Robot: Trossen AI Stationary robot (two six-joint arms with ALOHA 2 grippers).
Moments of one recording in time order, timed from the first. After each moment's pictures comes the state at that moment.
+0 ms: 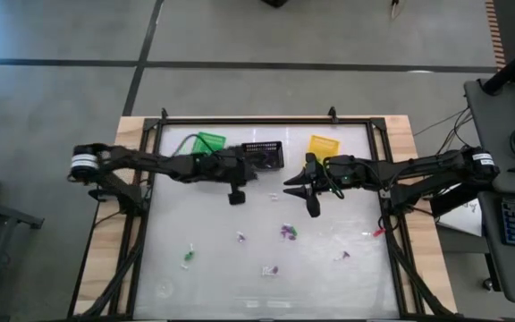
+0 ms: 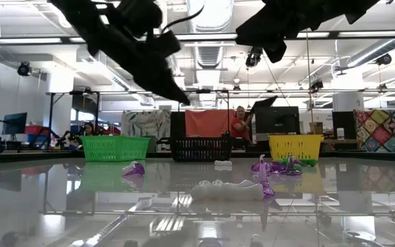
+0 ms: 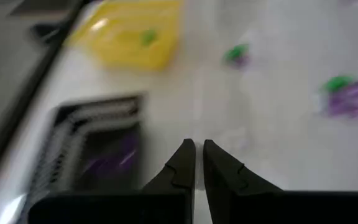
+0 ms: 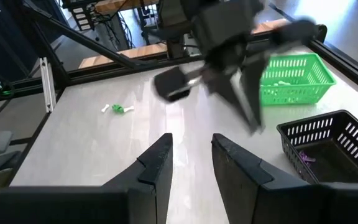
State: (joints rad) left arm 0.16 1.52 0.84 0.08 -0.05 0.21; right arm 0.00 1.20 0.74 0.13 -0.03 0.18
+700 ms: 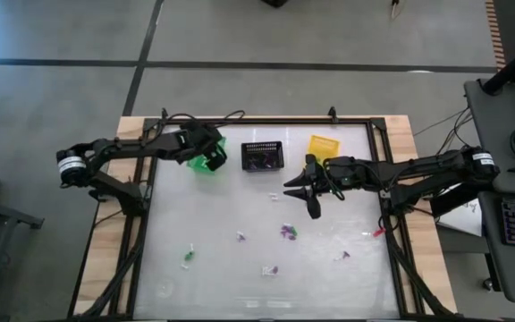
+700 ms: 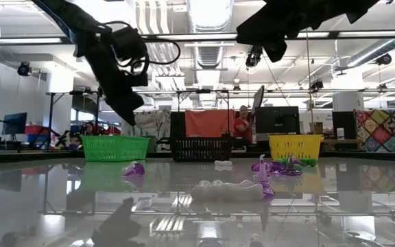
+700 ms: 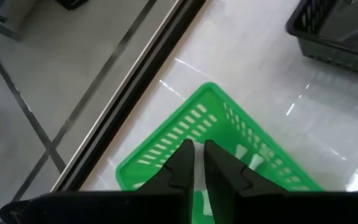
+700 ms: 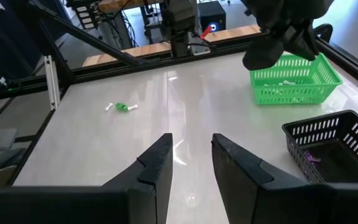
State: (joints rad) left arm 0.48 1.41 0.82 -0.34 -0.45 0.08; right arm 0.01 1.20 0.74 0.13 -0.03 0.18
